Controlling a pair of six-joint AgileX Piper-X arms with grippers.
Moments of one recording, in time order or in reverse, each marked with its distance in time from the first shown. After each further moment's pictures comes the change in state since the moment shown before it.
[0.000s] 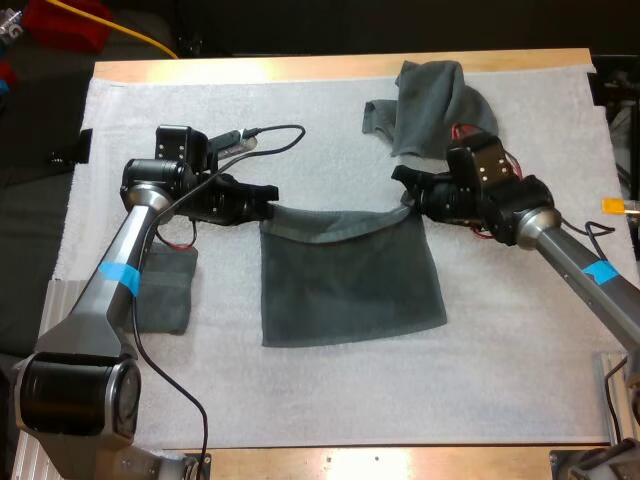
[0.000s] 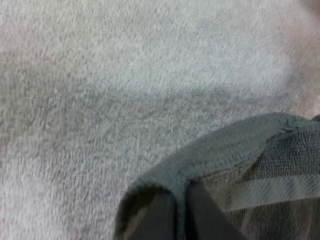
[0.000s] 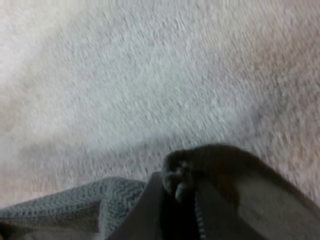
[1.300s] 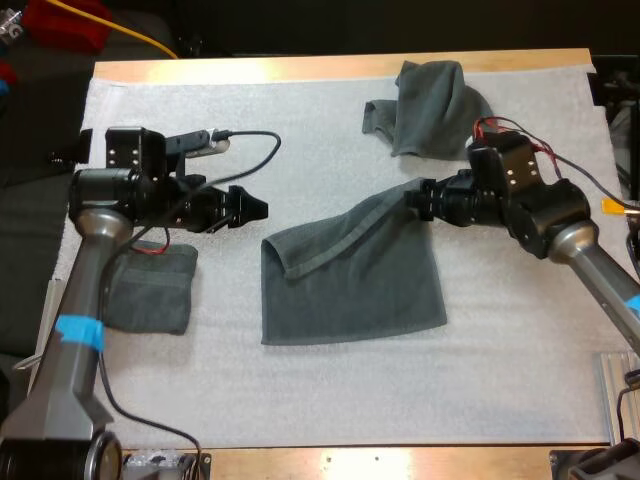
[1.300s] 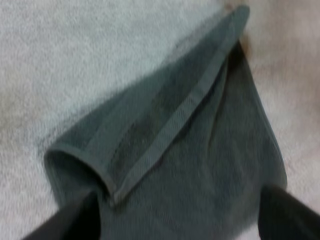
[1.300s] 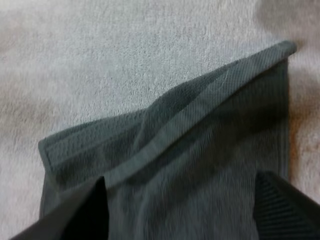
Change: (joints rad) left arm 0.069 -0.252 0.000 0.220 0.081 0.182; right arm 0.000 -0.191 0.000 0.200 0.021 -0.449
